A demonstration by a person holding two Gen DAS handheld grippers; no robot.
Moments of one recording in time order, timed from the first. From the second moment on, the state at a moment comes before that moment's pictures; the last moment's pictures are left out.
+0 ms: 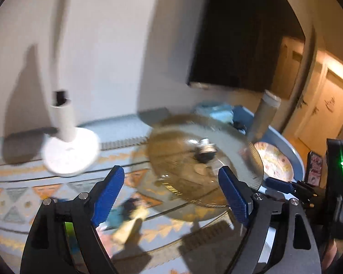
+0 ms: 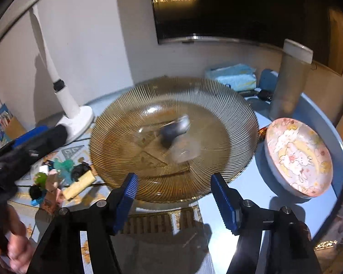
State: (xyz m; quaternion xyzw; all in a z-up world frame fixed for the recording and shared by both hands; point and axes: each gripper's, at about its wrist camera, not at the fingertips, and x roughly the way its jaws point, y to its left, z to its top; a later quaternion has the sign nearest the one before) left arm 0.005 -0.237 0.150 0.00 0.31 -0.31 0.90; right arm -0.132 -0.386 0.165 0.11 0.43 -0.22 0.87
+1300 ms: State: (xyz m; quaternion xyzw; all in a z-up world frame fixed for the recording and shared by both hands) left arm -0.035 -0.044 0.045 0.02 0.35 -0.04 0.94; right arm -0.113 -0.257 0.071 0.06 0.47 -0.08 0.88
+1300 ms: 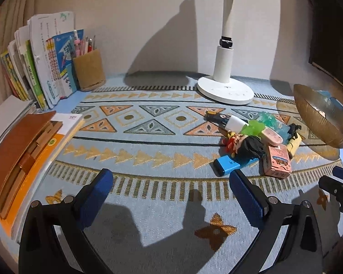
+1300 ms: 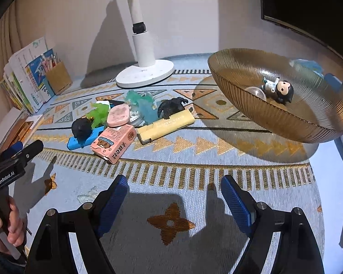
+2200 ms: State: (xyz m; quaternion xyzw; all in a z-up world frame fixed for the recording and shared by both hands) left arm 0.059 -0.098 0.031 0.00 0.48 -0.27 0.83; right arm -0.072 -0.218 0.065 0.11 0.53 0.00 0.84
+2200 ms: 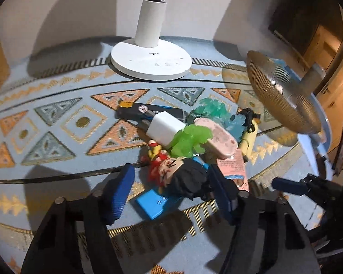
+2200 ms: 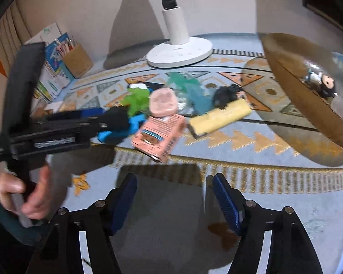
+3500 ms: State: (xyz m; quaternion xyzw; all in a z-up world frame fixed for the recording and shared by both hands) left arm -0.044 -0.033 0.028 0.09 0.45 -0.26 0.85; right arm -0.119 -0.209 0.058 -0.02 0.55 0.02 0.84
